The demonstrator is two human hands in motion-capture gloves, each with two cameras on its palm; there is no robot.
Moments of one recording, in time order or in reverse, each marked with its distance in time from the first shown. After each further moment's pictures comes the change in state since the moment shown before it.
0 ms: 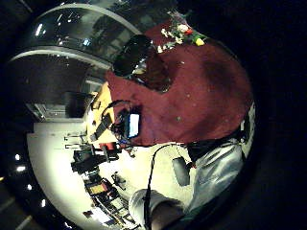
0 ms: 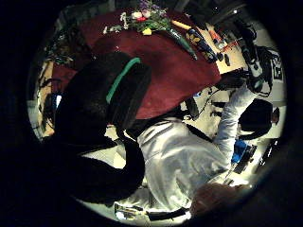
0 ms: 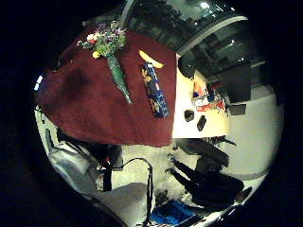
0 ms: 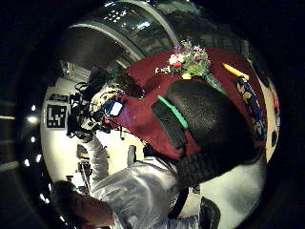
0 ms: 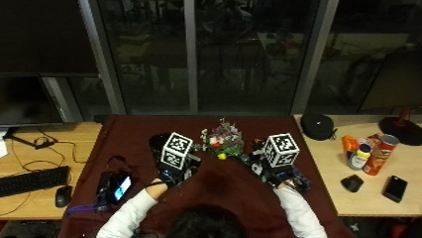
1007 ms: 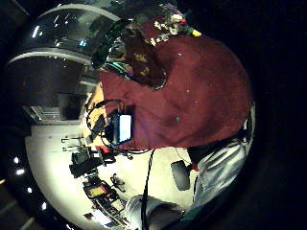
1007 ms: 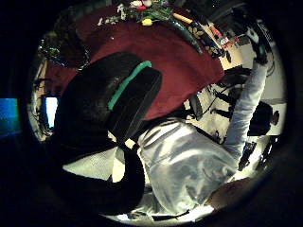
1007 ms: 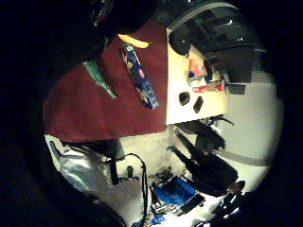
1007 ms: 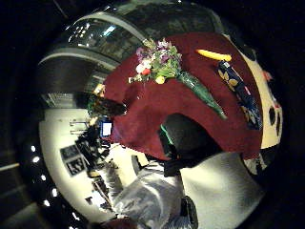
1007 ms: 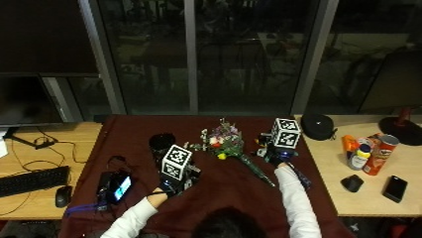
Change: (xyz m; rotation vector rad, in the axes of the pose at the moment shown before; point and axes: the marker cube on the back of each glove) left arm 0.015 -0.002 0.067 0.009 0.035 0.045; right arm 0.067 -0.071 0.019 -0.189 -0.015 0.287
